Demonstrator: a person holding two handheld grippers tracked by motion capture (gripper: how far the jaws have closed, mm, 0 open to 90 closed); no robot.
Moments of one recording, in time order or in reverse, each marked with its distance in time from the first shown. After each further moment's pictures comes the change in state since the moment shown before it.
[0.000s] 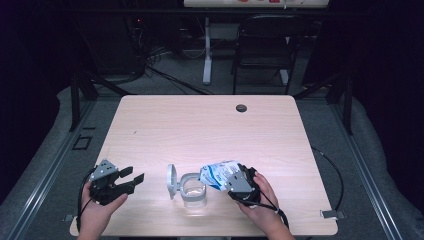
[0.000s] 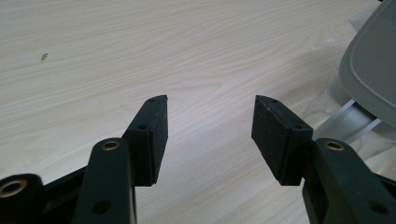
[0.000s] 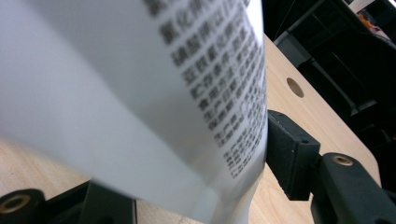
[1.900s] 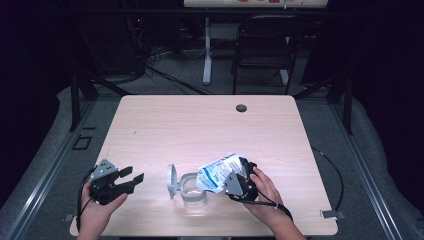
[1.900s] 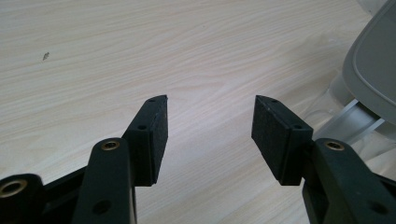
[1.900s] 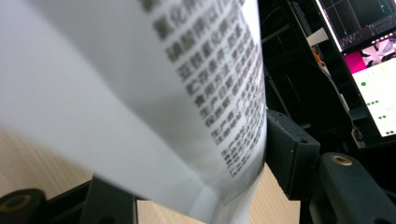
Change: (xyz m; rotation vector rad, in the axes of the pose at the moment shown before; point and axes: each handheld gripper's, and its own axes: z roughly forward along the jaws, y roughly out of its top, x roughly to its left) left arm 0.001 0.000 0.000 -0.001 0.003 -0.001; right arm -0.004 0.007 0.005 0.010 -0.139 -0.255
